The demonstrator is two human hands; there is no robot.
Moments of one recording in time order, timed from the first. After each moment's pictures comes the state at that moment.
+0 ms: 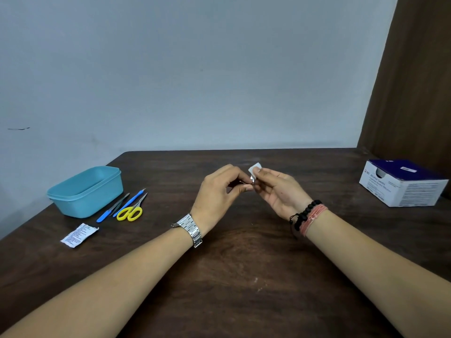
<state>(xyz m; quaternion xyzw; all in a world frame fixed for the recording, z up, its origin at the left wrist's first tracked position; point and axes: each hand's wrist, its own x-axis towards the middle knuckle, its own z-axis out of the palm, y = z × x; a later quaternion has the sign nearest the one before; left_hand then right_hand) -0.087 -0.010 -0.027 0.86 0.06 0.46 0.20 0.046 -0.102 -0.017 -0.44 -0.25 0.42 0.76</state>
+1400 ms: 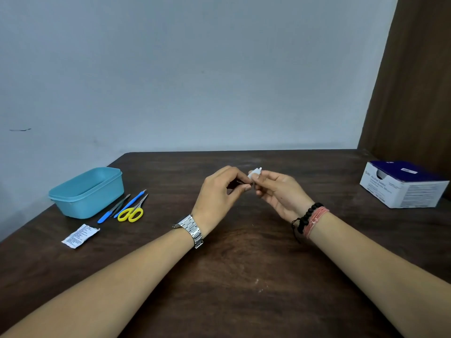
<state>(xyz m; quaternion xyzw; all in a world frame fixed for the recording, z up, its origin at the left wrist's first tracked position) -0.087 -0.008 -0.028 0.86 0.07 0.47 0.19 0.050 -0.102 -0.022 -0.47 -0.32 0.39 0.72</state>
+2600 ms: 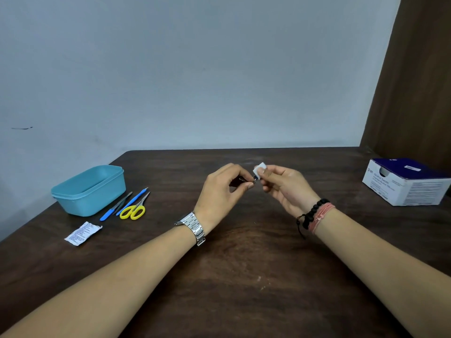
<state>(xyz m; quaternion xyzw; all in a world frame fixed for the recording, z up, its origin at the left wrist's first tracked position) -0.087 -0.011 -0.027 0.86 0.08 0.47 0.20 0.053 -0.107 -0.017 -0.50 -0.33 0.35 0.72</state>
